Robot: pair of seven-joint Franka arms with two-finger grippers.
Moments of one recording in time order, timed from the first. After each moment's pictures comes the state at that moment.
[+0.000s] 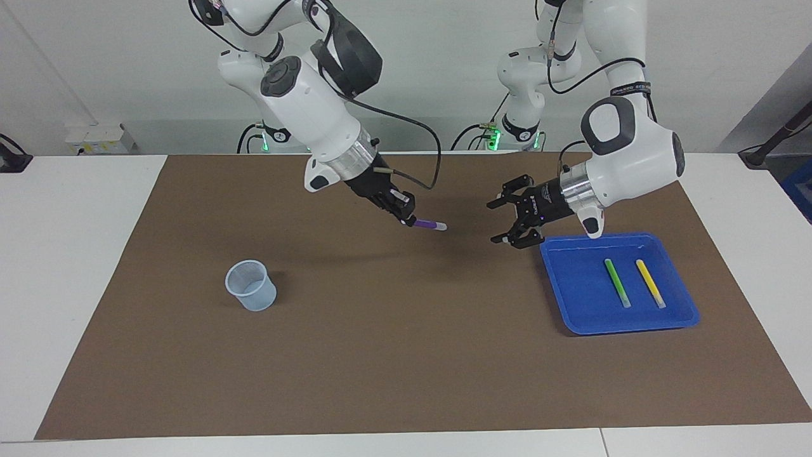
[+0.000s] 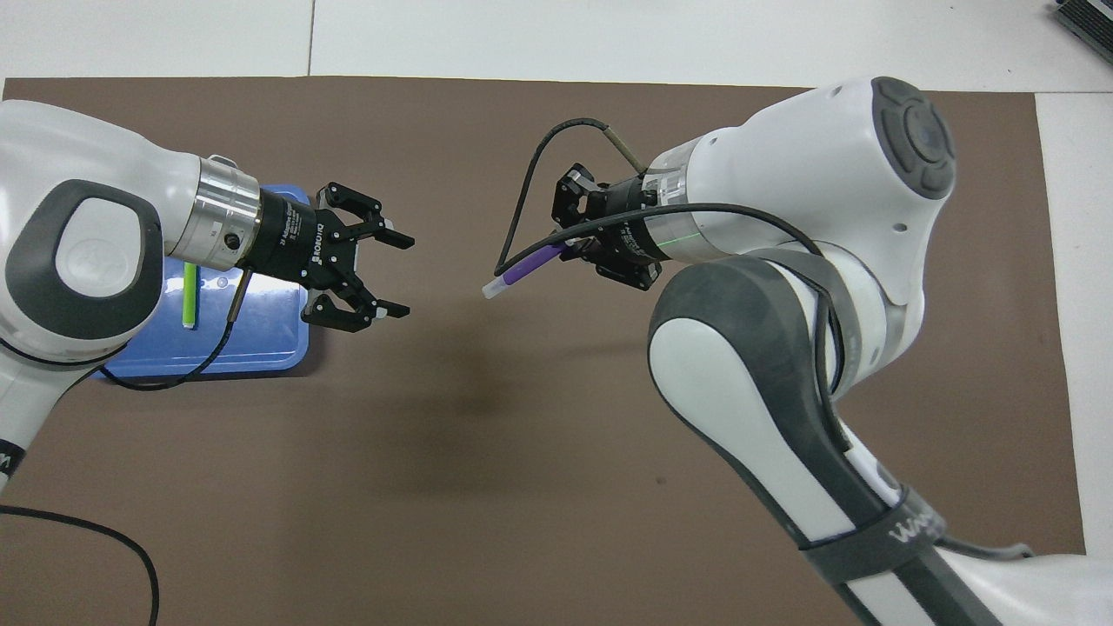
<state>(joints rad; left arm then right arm) 0.12 0.20 -0.36 -1.75 -0.75 1.85 -1.60 0.20 0.30 0.29 -1.52 0.41 2.11 1.07</state>
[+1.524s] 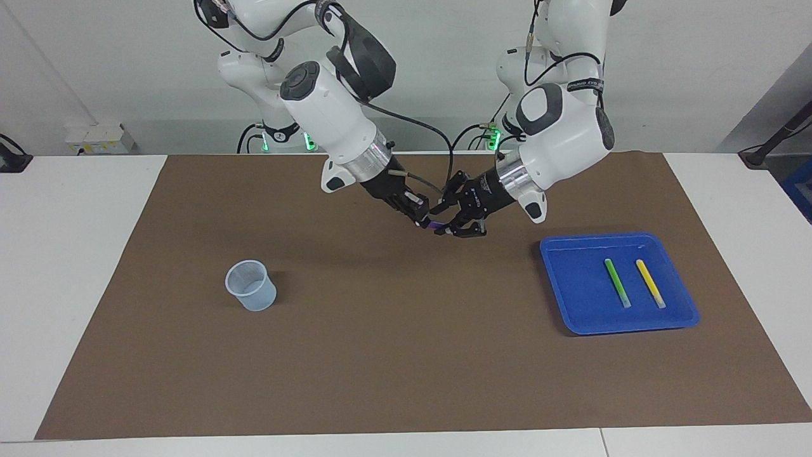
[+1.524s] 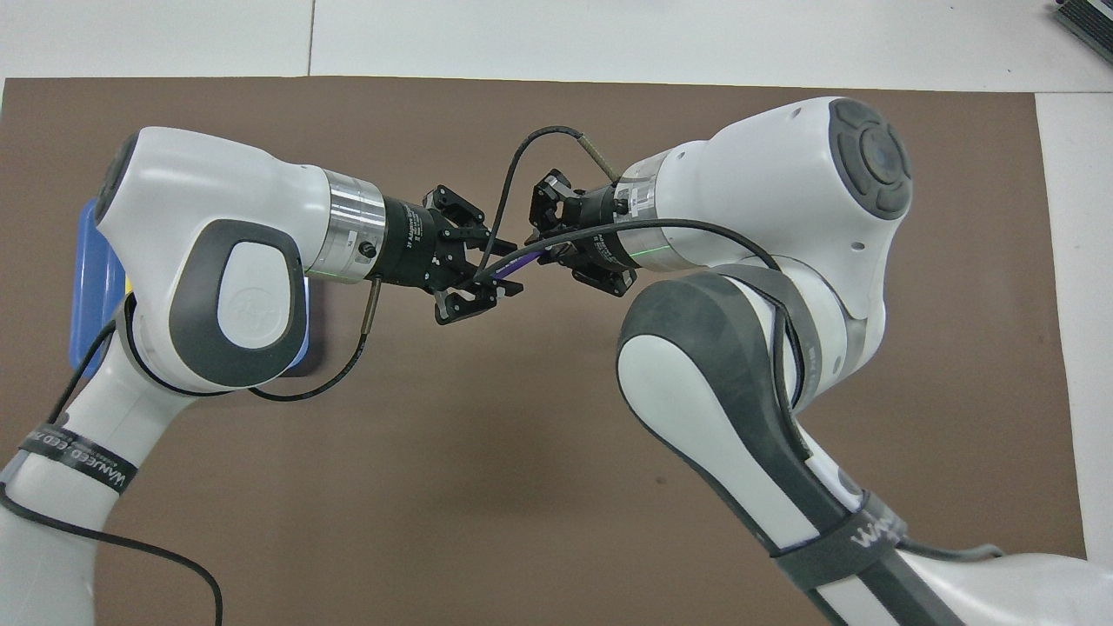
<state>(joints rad) -0.05 0.20 -0.39 -1.77 -0.77 2.10 -1.79 0.22 0.30 0.29 -1.54 0.41 2.14 1.09</state>
